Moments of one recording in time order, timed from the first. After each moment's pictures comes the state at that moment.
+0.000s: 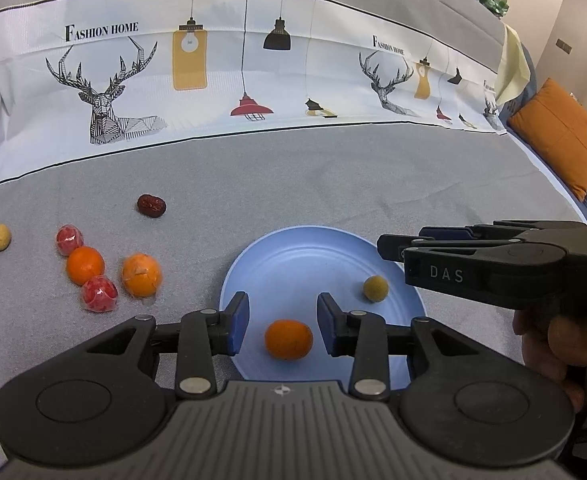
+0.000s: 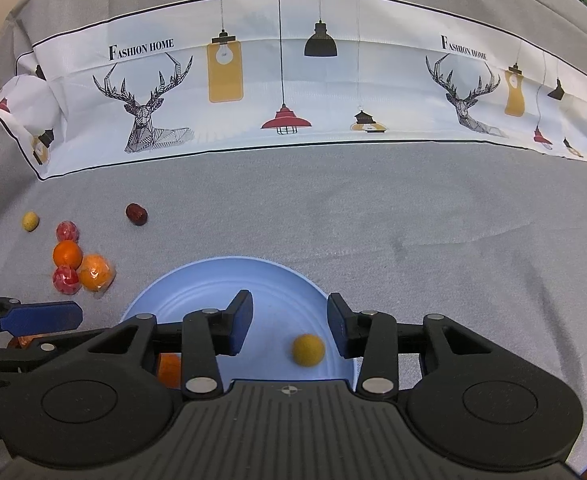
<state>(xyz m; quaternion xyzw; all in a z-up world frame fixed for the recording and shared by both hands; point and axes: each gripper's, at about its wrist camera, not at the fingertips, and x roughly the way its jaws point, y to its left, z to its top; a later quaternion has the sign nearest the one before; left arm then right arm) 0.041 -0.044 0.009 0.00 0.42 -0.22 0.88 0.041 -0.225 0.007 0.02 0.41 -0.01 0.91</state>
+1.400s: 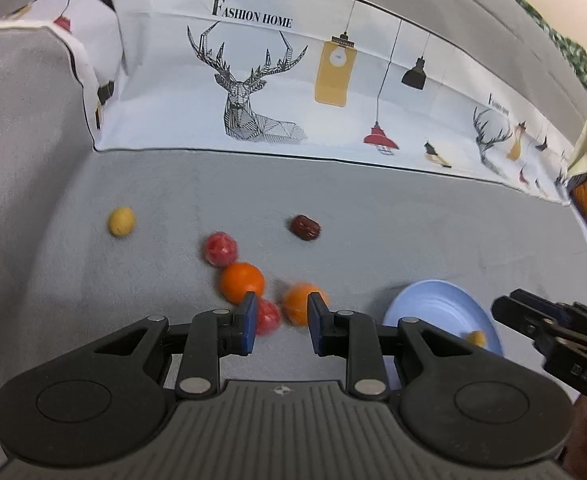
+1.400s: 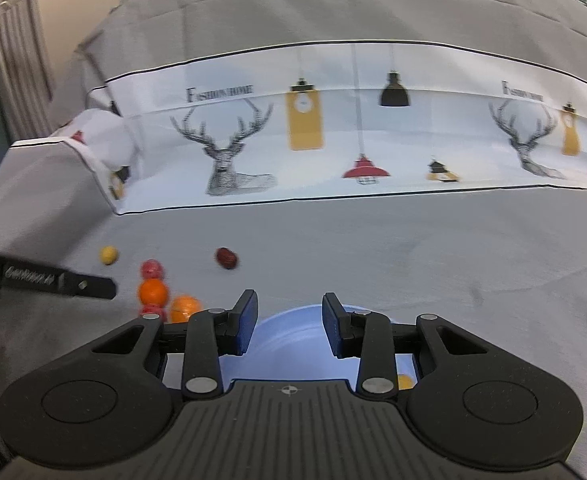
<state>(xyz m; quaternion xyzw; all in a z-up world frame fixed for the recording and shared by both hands) 0.102 0.079 0.016 -0.07 0.45 -0.12 0.88 0.037 -0.181 0.032 0.05 0.35 0.09 0.93</state>
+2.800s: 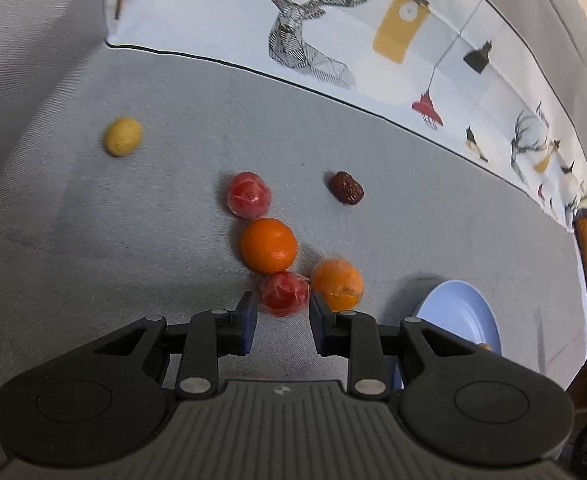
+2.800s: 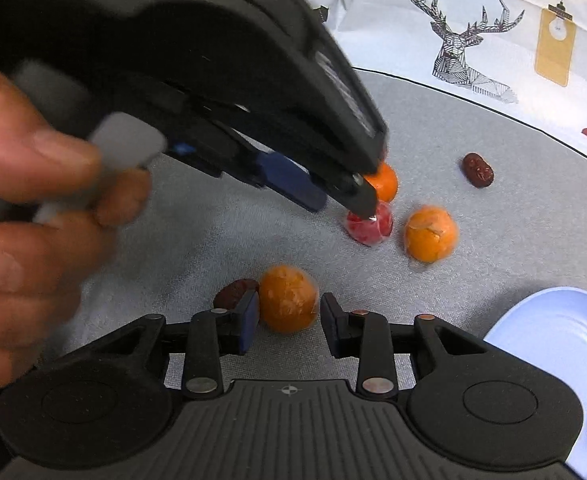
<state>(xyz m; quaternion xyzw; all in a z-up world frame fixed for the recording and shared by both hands) 0.147 0.100 -0.038 -0.17 0.55 -0.10 0.81 0.067 -0.028 -0.032 -0.07 0.47 0.30 0.83</state>
